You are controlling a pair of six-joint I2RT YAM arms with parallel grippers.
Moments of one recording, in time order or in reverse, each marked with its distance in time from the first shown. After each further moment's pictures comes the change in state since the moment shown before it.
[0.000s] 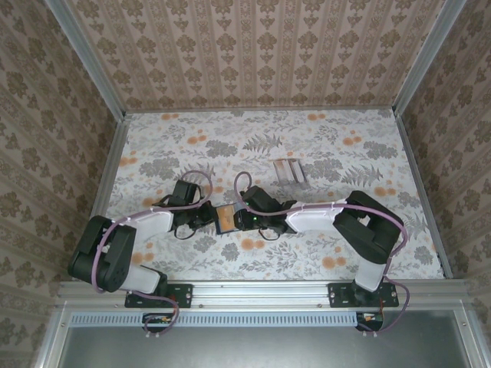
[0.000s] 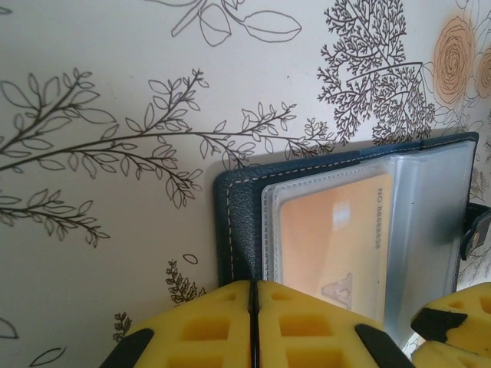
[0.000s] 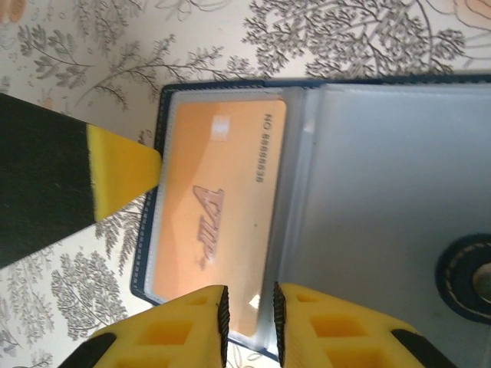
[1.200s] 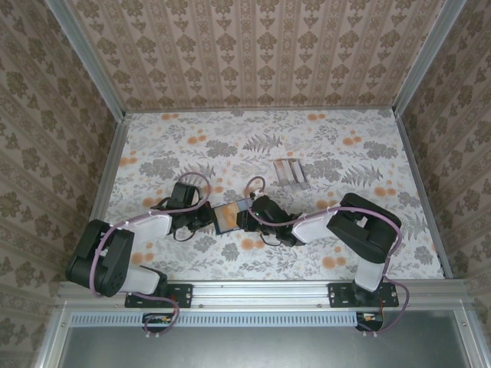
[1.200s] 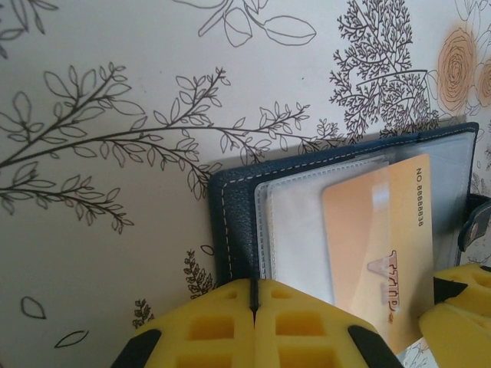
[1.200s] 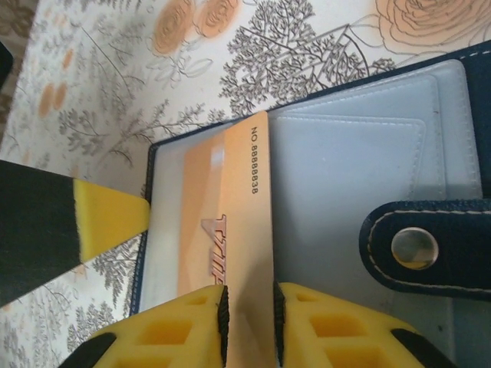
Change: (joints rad) left arm 0.000 -0.030 -0.033 0.024 -0.018 -0.025; right arm 0.005 0.010 -0.203 0.396 0.099 0.130
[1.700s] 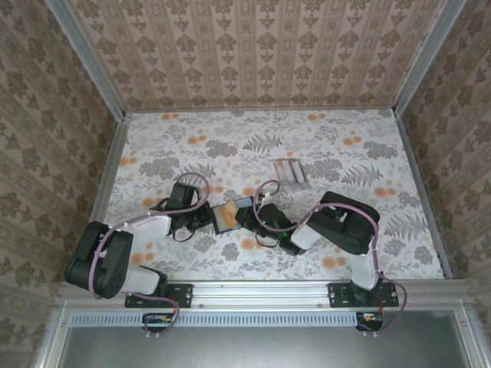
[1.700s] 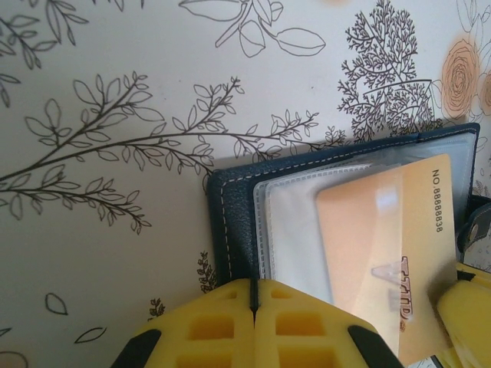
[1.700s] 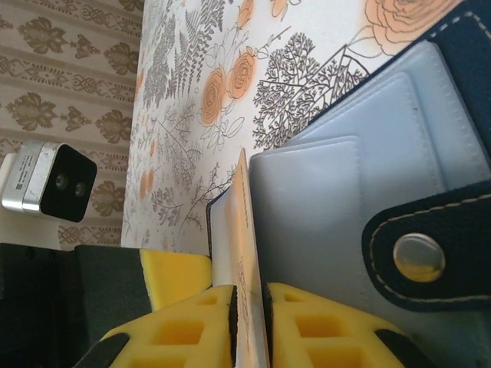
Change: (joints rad) left arm 0.005 -0.016 -0.011 0.003 -0.019 -0.006; right arm 0.011 0.136 -0.107 0.492 0.040 0.343
